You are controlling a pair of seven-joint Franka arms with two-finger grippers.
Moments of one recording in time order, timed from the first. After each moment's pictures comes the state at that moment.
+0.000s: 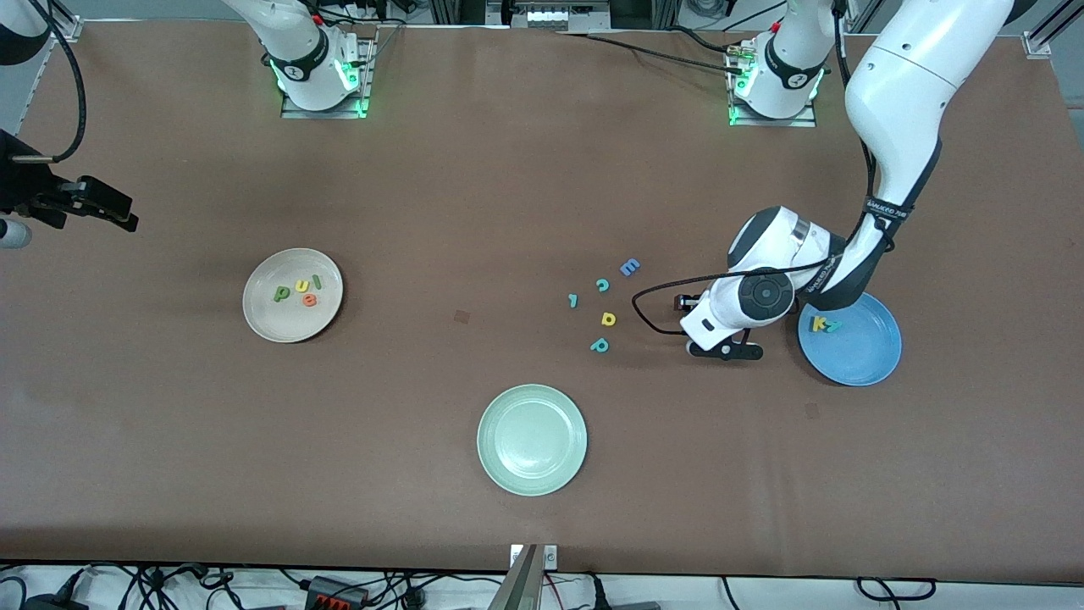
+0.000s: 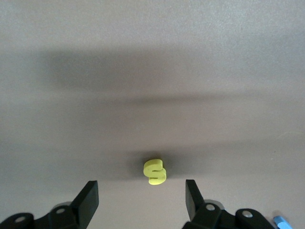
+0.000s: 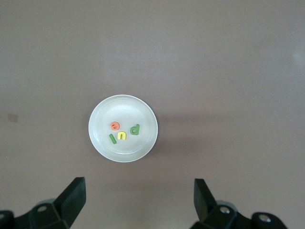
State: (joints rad) left arm 0.10 0.65 -0.50 -1.82 0.28 2.12 -0.50; right arm 0.02 0.01 -0.09 -1.69 -0.02 1.68 -0.04
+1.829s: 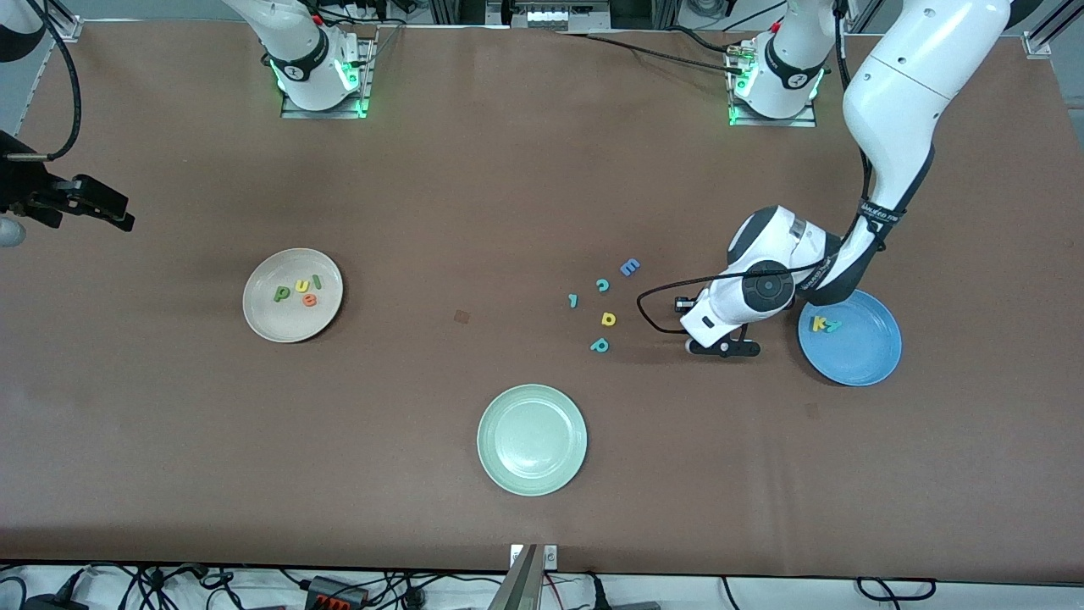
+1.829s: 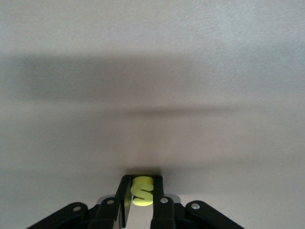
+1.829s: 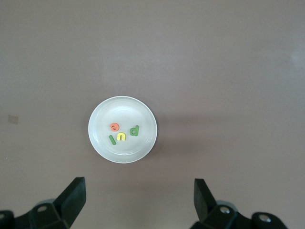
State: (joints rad) left arm 0.13 0.66 -0.50 -1.89 0.28 2.24 -0.51; right arm 0.02 0.00 -0.09 -1.68 -0.02 1.68 -0.04
